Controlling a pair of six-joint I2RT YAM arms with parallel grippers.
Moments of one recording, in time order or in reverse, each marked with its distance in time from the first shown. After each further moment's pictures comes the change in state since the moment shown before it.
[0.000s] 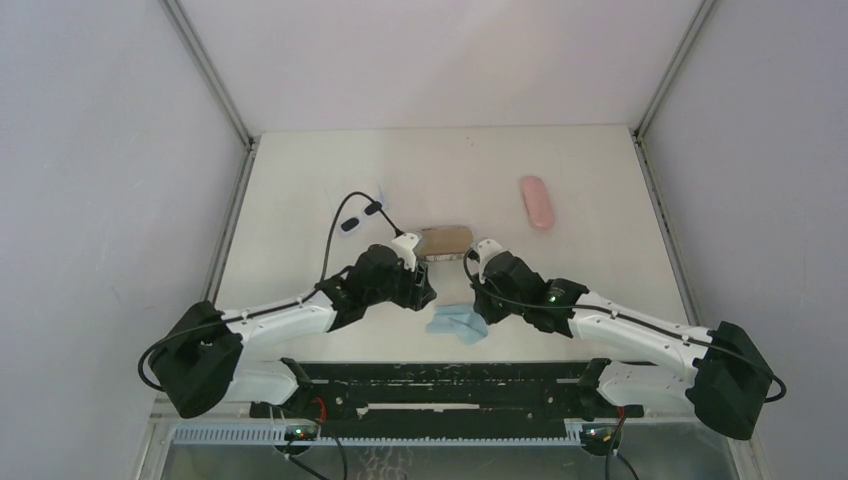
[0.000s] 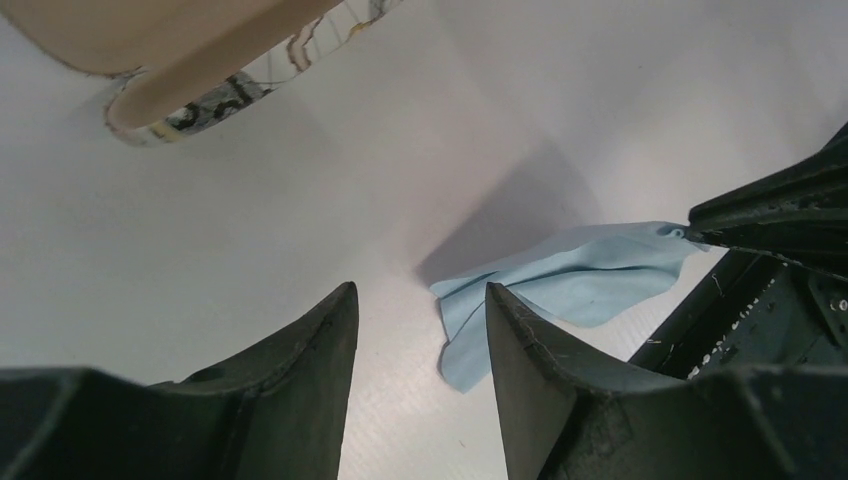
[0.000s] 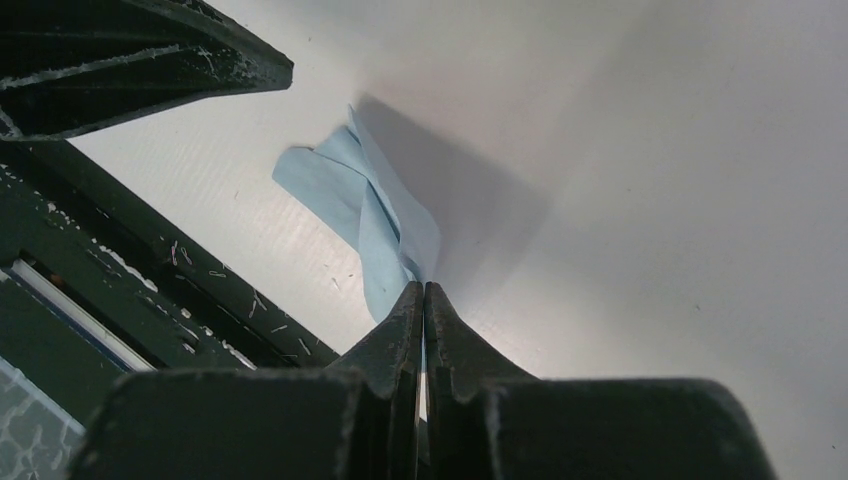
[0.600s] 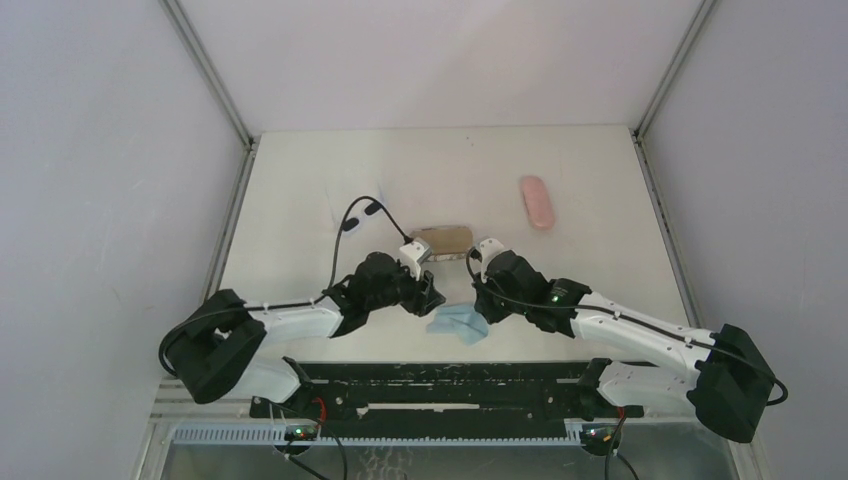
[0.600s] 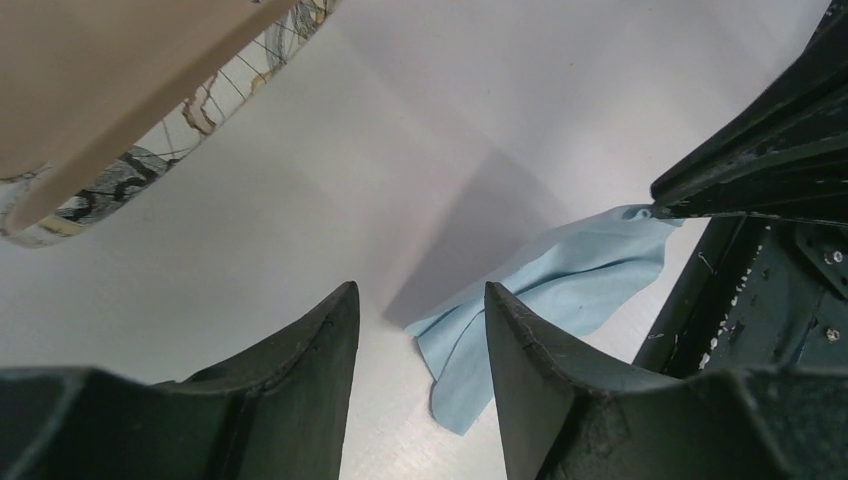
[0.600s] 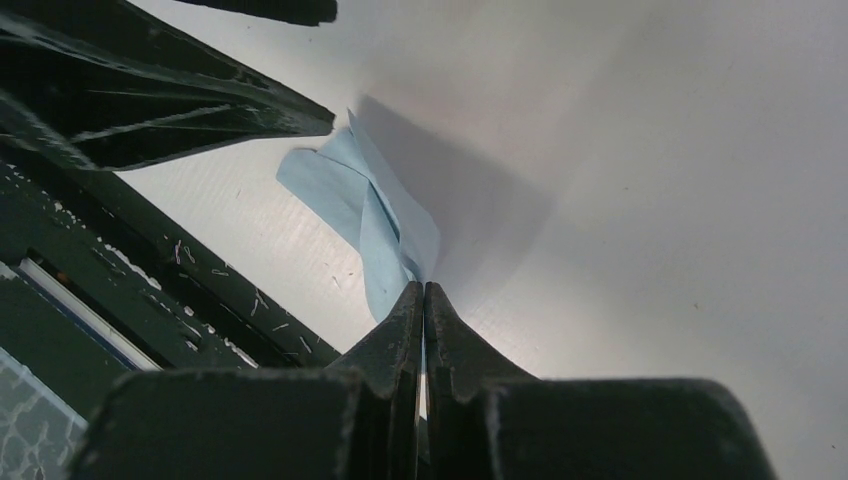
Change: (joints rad) left arm -0.008 0.075 -0.101 0.325 0.134 0.116; right arm -0.021 -0.013 -0.007 0.000 -0.021 -0.003
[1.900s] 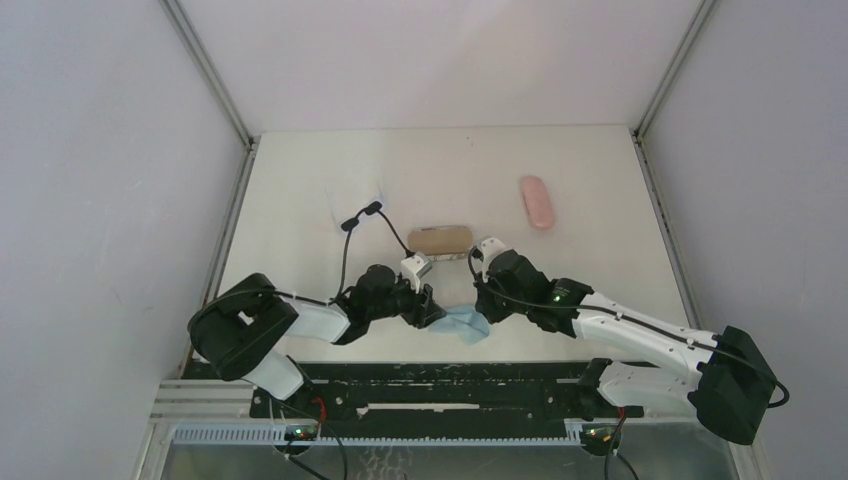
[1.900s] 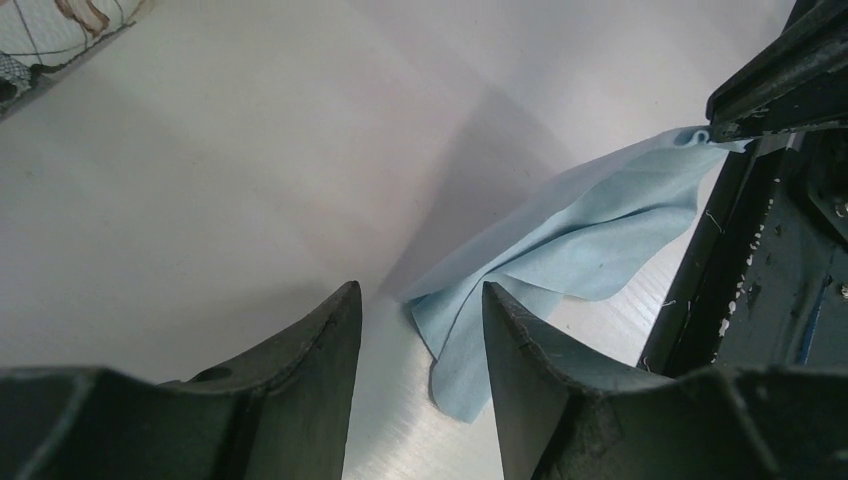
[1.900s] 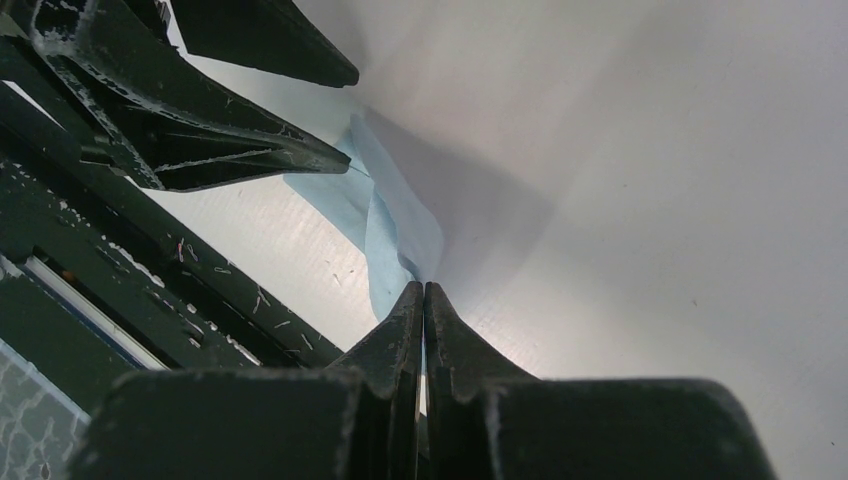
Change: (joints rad) left arm -0.001 0.185 -0.103 0.278 0.087 -0.027; right arm -0.009 -0.011 0.000 -0.008 -0.010 0.000
